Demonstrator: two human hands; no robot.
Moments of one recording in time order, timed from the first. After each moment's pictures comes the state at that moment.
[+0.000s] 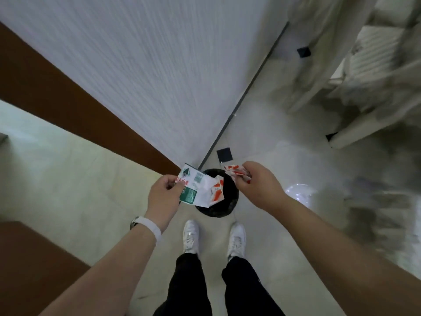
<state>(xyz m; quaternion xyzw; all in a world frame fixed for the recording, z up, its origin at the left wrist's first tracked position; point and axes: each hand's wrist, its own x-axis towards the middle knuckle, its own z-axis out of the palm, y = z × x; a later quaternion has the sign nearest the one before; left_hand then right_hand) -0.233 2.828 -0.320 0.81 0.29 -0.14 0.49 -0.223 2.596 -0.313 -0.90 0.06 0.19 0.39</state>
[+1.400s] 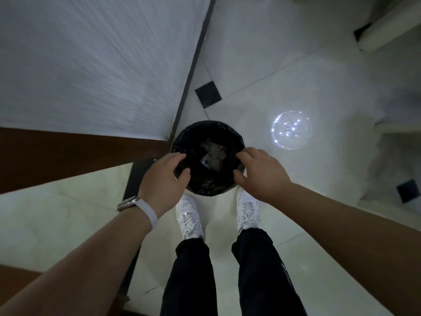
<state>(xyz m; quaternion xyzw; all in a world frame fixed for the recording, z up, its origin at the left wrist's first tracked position) -0.174 2.863 -0.651 0.90 -0.04 -0.33 0.27 -0.230 2.626 -0.666 -0.94 0.03 0.26 0.19</state>
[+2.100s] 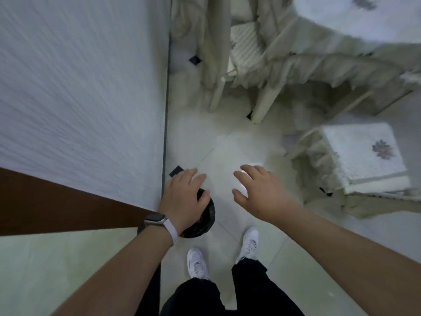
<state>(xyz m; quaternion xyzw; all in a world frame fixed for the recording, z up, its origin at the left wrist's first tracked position) -0.176 2.799 -0.341 0.89 -0.39 -0.13 0.20 -0.299 2.615 -0.306 -0.98 0.16 0.07 0.08</state>
